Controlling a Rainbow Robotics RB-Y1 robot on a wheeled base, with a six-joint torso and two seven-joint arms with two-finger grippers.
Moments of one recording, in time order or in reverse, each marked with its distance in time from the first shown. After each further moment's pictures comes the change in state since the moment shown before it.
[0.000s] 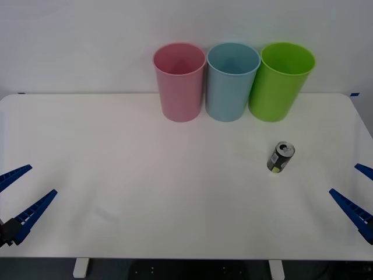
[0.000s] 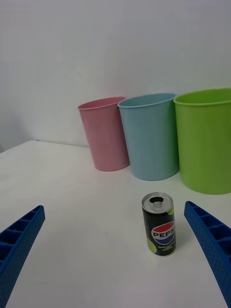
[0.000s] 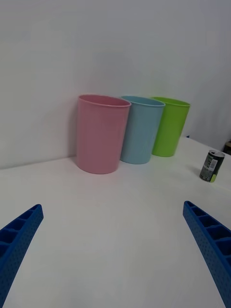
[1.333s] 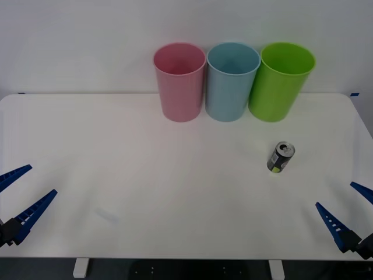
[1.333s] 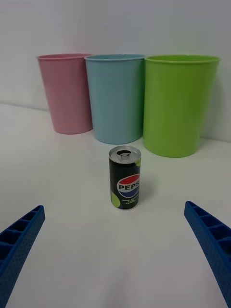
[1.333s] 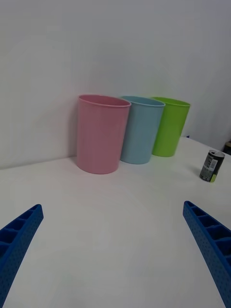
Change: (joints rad) right arm 0.136 -0.013 0.188 -0.030 -0.059 0.329 0.301; left arm 0.000 0.000 0.000 0.000 0.000 0.000 0.000
